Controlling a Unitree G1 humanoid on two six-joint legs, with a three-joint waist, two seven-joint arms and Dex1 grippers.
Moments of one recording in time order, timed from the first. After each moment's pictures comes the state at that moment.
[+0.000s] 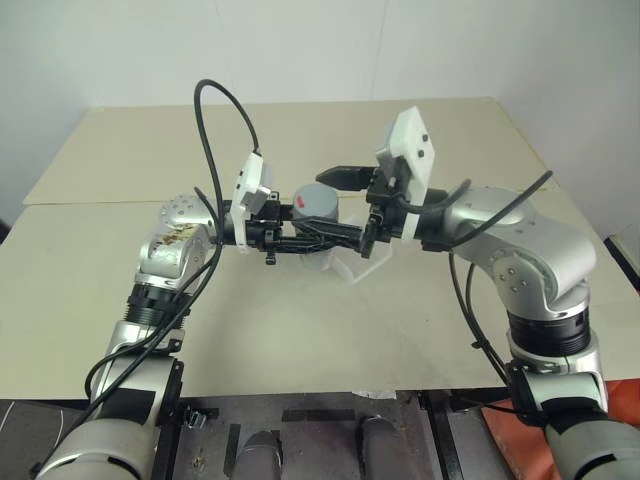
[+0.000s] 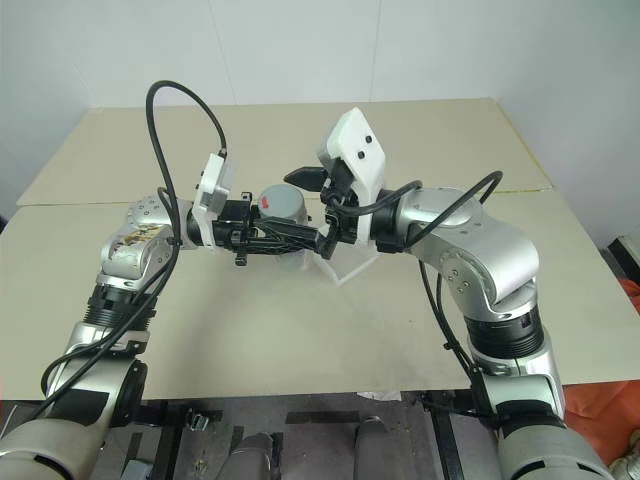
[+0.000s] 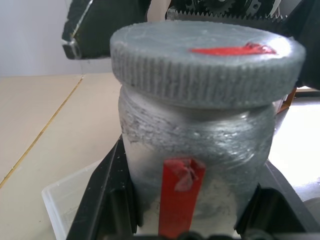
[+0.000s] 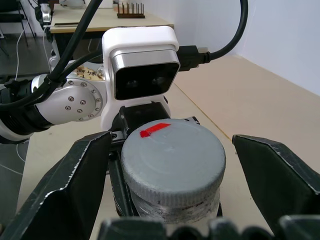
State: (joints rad) left arm -0.84 0.46 -0.07 0.27 -0.43 0.30 -1.40; right arm -0.85 -0.48 0.11 -0.38 0.64 0.88 0.67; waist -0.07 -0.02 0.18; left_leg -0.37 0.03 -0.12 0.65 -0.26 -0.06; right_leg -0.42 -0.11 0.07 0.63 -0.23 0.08
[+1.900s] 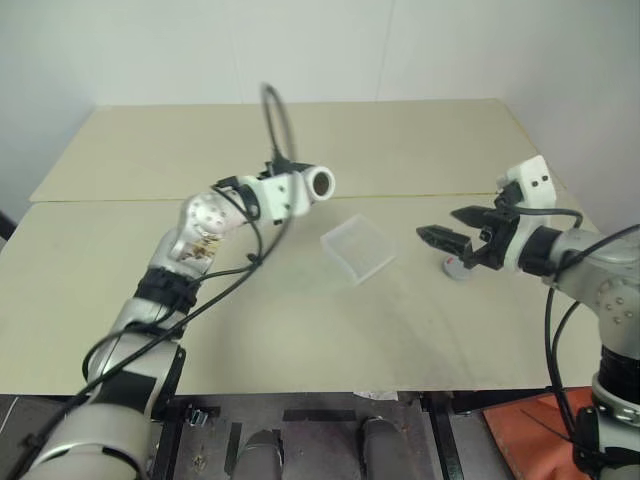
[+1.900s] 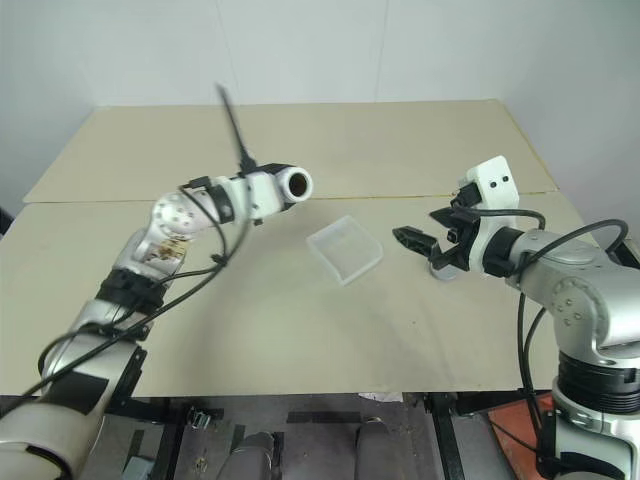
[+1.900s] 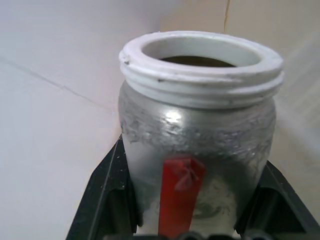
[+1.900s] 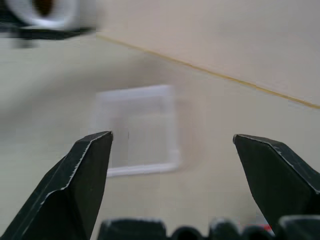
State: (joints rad) left arm -1.04 0.51 -0.36 0.70 0.46 -0.56 -0.43; right arm -0.54 -0.75 -0.27 -0.42 0.72 1.22 0.59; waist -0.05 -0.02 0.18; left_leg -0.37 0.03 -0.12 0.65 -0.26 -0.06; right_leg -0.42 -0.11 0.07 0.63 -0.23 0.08
